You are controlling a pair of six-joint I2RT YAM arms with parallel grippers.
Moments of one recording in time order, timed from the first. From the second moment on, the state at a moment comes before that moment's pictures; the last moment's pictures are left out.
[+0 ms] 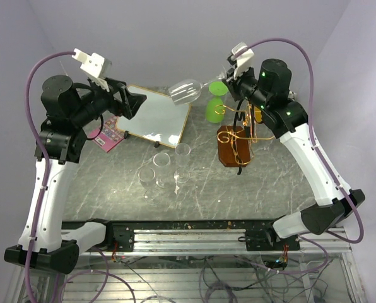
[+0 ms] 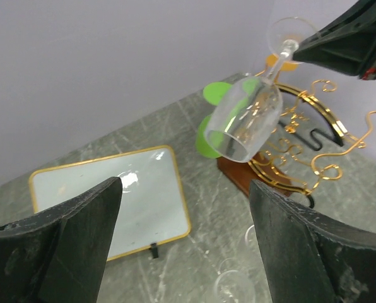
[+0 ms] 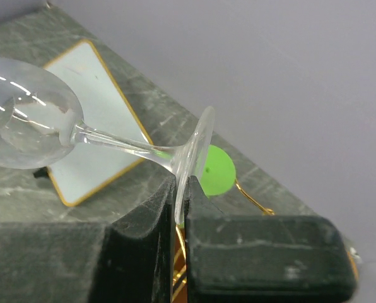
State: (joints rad) left arm -0.16 1.11 1.51 -0.40 0.54 -0.07; right arm 0.47 1.44 1.71 -0.40 -0.11 -0.29
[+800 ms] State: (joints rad) left arm -0.16 1.07 1.40 -0.50 0.45 0.18; right arm 0.59 1.44 1.65 -0.55 0.11 -0.72
